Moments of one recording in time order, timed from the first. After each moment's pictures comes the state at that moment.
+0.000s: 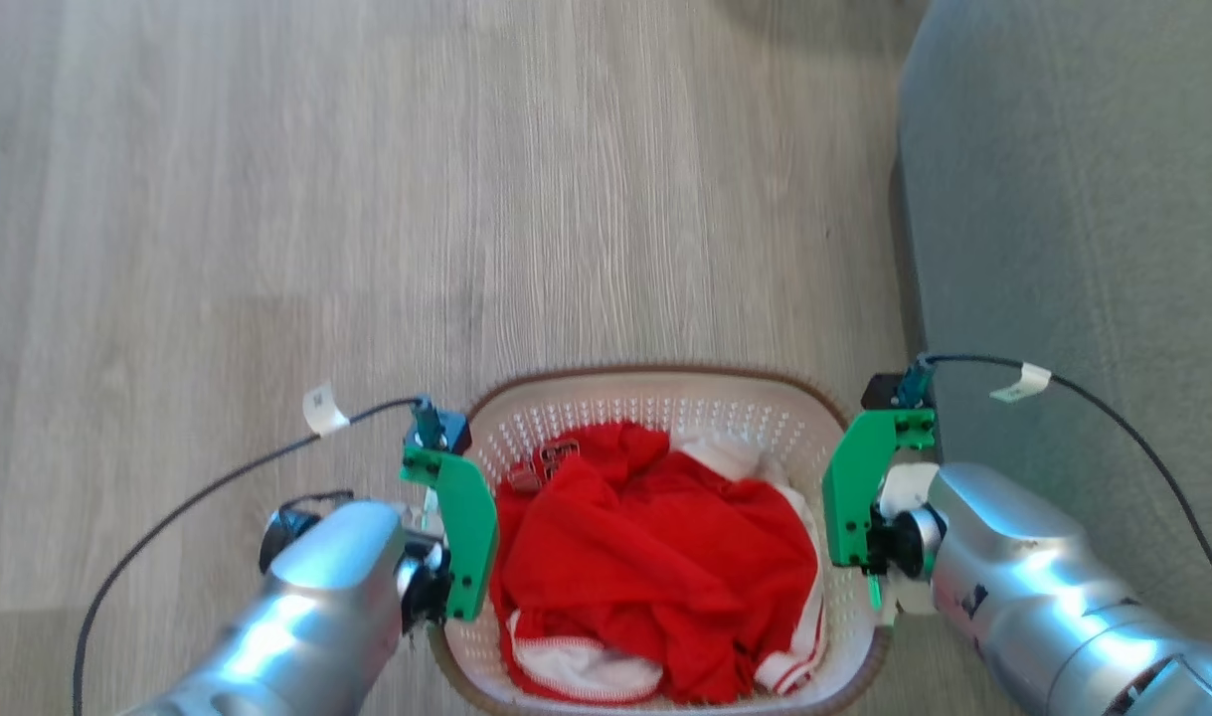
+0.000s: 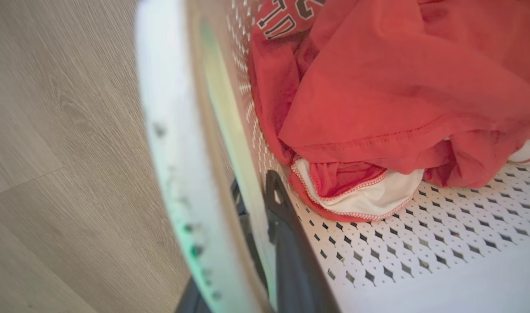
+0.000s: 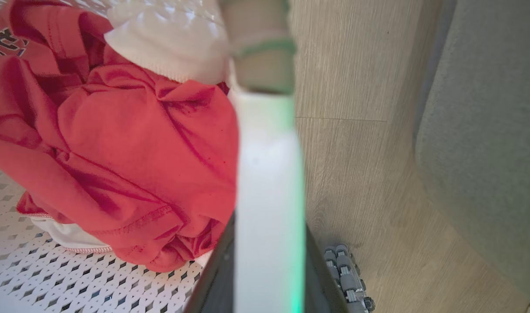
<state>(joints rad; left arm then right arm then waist) -0.73 0.03 -1.20 1.24 -1.01 -0.12 0.41 -0.78 -0.06 0.93 1.26 1.02 0.12 0.43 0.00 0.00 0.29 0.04</state>
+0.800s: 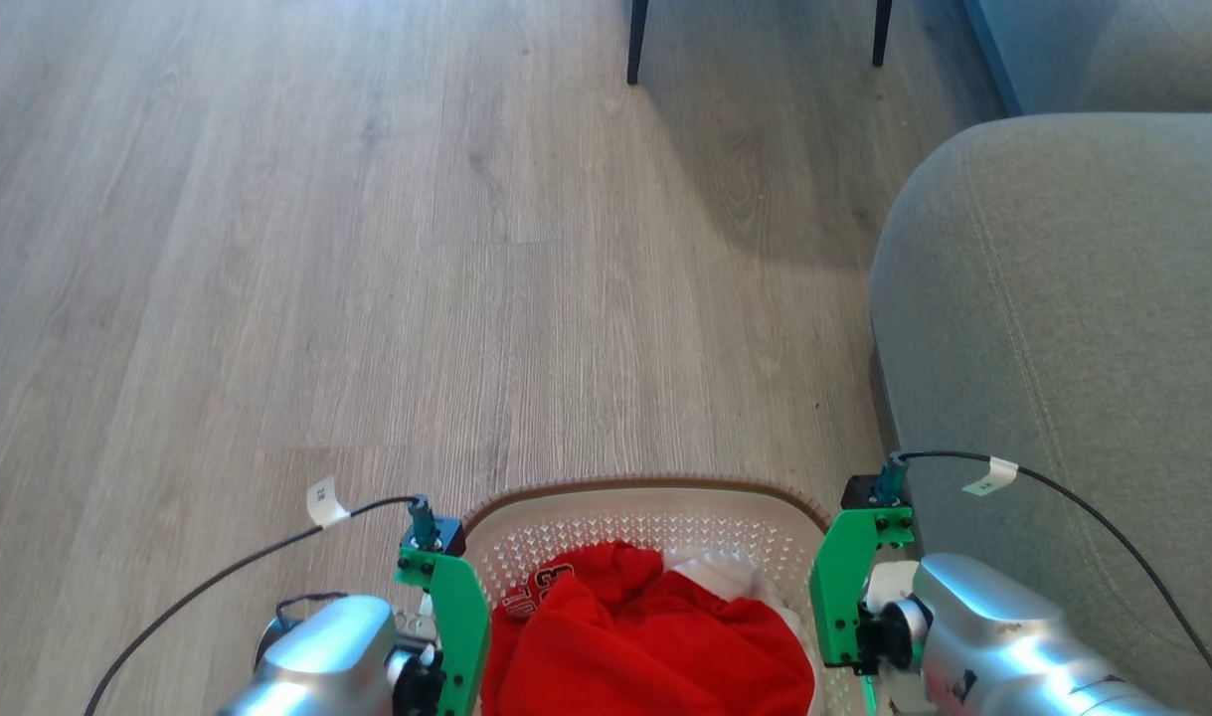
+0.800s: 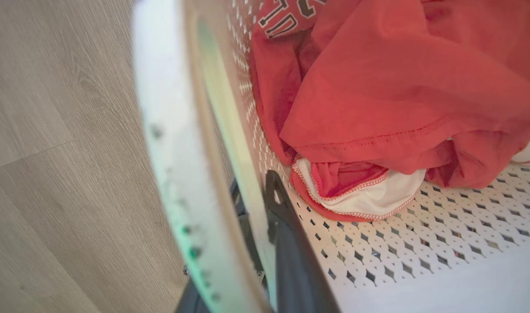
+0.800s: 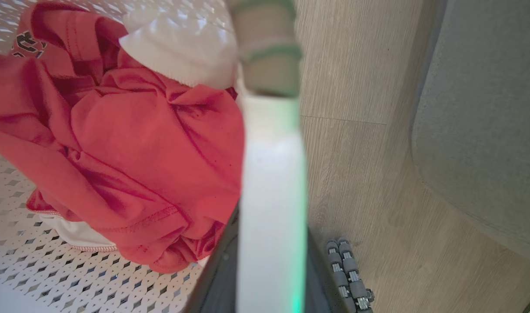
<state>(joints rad) -0.60 0.06 -1.25 1.20 -1.08 -0.12 0.48 -0.65 -0.06 1.02 1.22 1.10 0.12 0.47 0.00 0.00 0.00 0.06</state>
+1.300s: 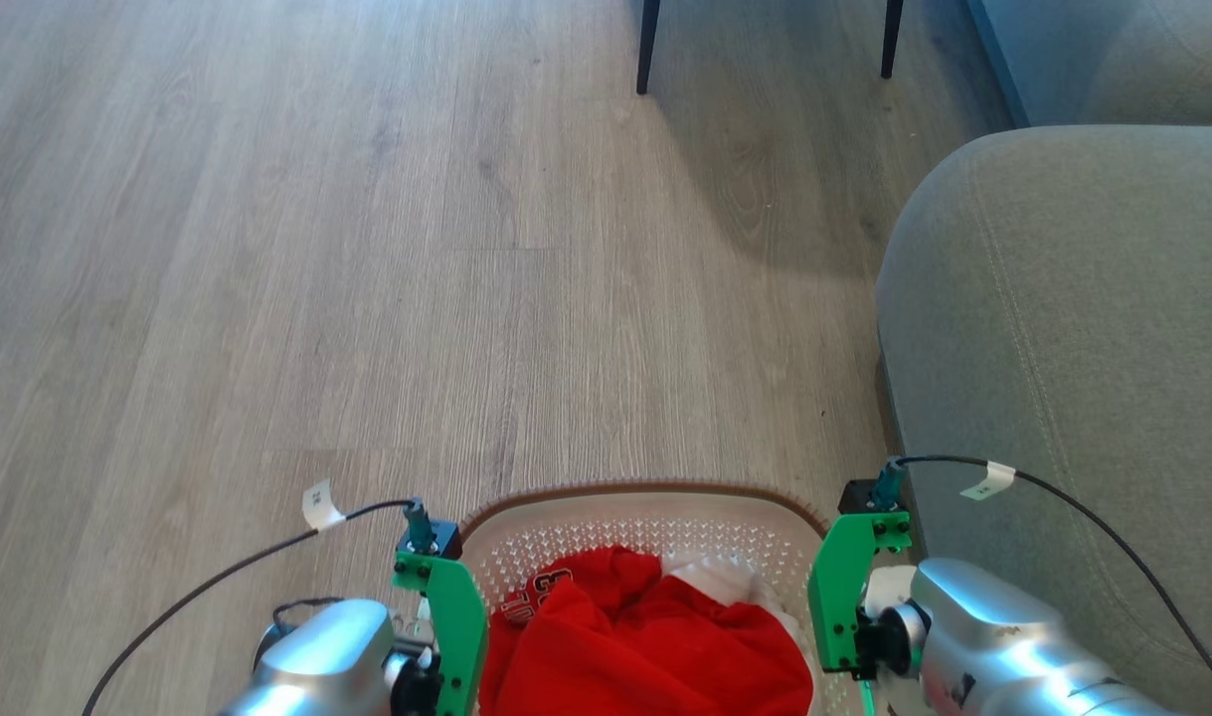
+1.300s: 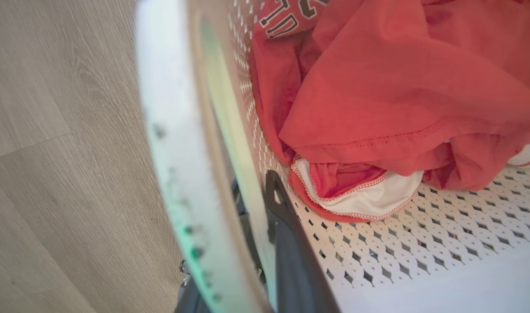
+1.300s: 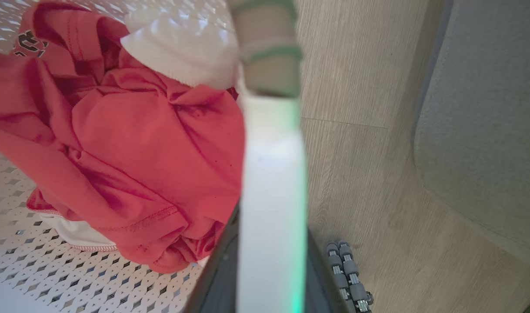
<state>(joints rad) -0.59 0.06 -1.26 1.21 -1.11 -0.12 0.48 -0.65 -0.06 1.06 1.22 1.13 0.12 0.46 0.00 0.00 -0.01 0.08</state>
